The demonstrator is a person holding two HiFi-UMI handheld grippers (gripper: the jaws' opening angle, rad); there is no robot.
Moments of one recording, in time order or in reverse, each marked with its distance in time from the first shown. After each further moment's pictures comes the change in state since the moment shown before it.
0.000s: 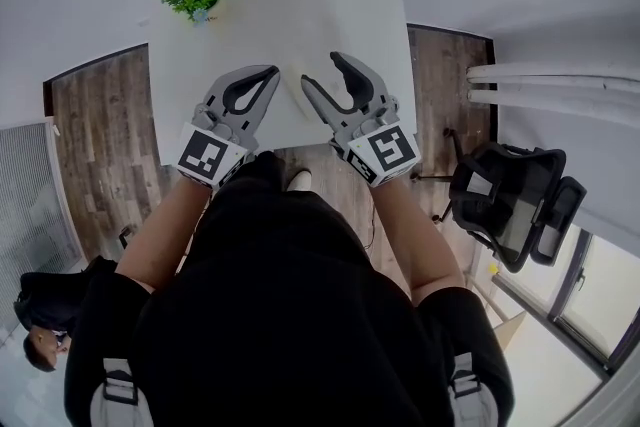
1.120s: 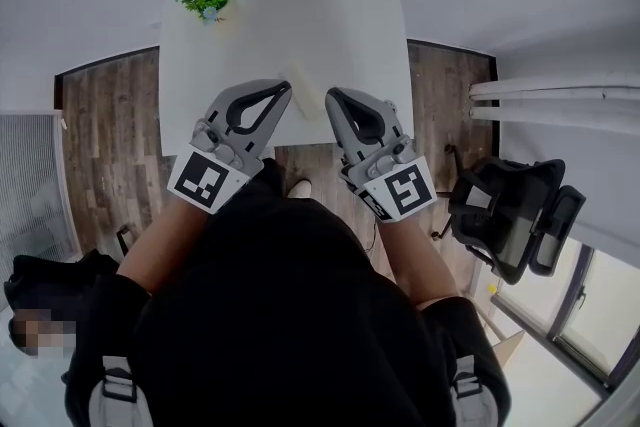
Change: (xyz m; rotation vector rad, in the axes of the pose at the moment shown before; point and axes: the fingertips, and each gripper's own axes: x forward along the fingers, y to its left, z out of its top) left arm -0.027 -0.069 0.069 0.063 -0.079 -0.015; right arm -0.078 0.043 0.057 -0.043 -0.136 0.045
